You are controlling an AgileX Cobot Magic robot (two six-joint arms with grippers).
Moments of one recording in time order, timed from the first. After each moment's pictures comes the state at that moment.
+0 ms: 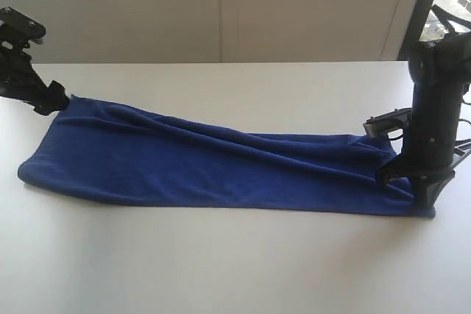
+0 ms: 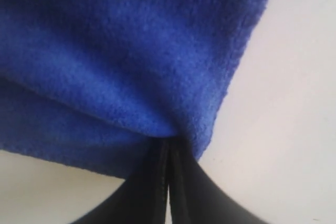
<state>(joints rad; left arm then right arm) 0.02 1.93 -1.37 -0.43 0.38 0.96 -0.09 2.13 -1.45 -0.12 1.16 -0.23</state>
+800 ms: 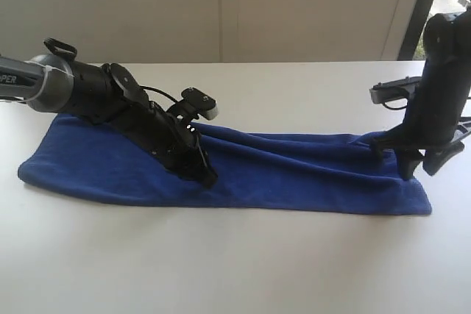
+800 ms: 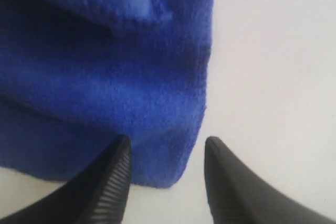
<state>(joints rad) -0.48 2.09 -1.37 -0.81 0.64 1.09 -0.10 2.02 -1.44 -0.09 1.05 -0.13</state>
